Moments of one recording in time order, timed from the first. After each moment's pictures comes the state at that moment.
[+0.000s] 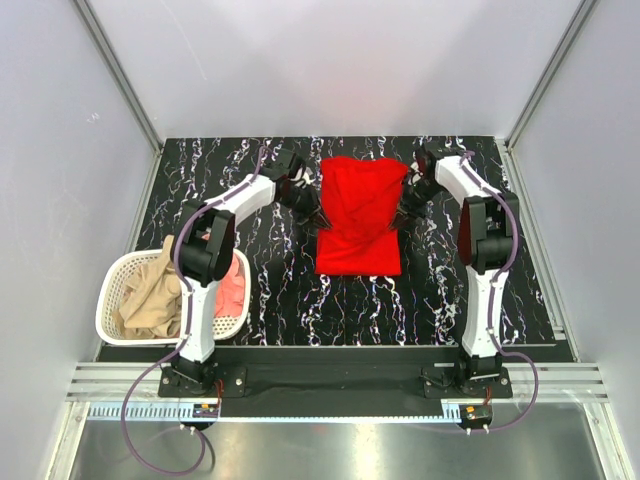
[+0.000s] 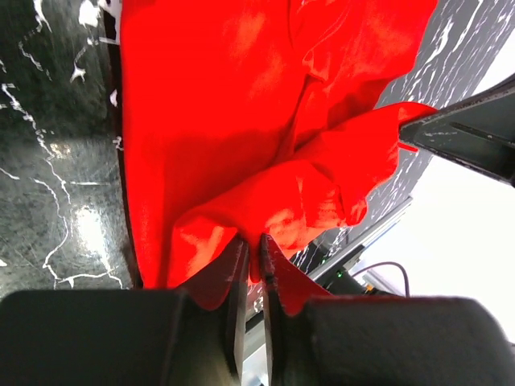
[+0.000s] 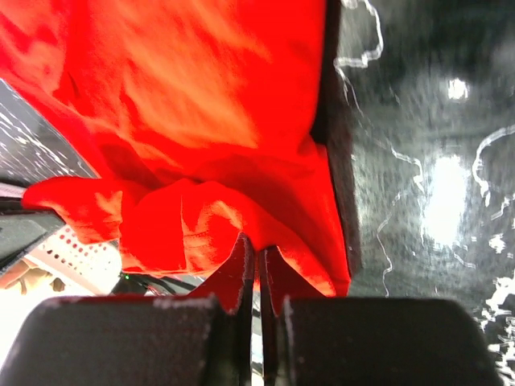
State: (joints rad) left arm -0.40 2.16 1.68 -0.63 0.60 -0.74; right arm 0.13 2.22 1.82 -1.05 -0.43 0.45
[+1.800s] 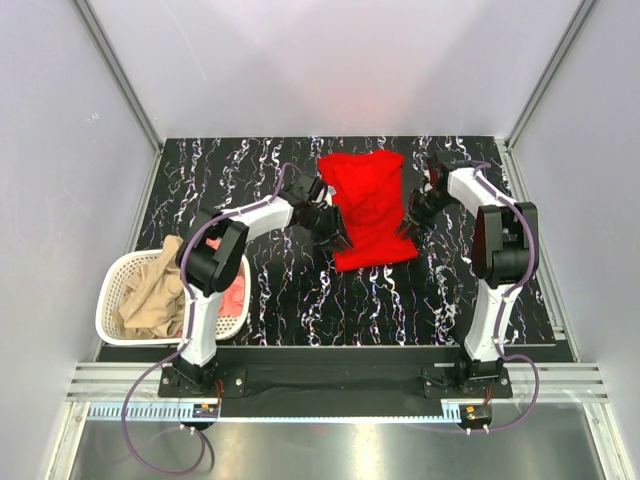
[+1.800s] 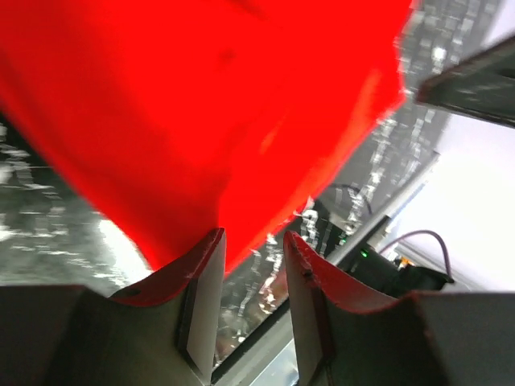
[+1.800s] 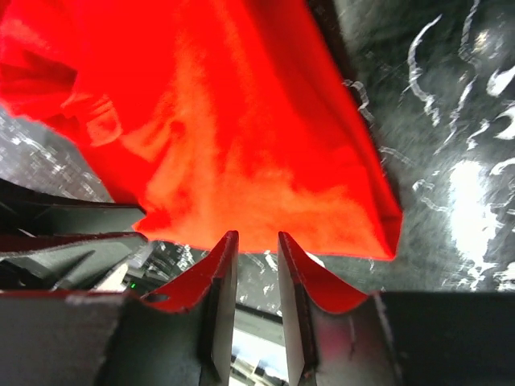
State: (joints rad) left arm -0.55 2.10 1.48 -0.38 0.61 -0.75; right arm 0.10 2.04 1.57 -0.94 -0.42 0.51
